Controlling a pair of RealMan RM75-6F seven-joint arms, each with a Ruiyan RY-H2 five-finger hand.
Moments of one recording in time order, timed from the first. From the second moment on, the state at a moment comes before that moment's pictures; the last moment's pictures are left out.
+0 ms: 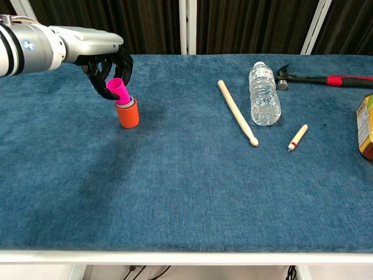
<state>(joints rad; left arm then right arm) -1.02 -1.43 -0.13 -1.55 0.71 0.86 0.55 0.12 -1.02 0.01 -1.48 -1.49 1.33 0.06</state>
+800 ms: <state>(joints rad) -0.49 -1.25 0.10 -1.62 1.29 1.57 0.22 0.12 -1.07 0.01 -1.44 -1.56 1.40 0.06</state>
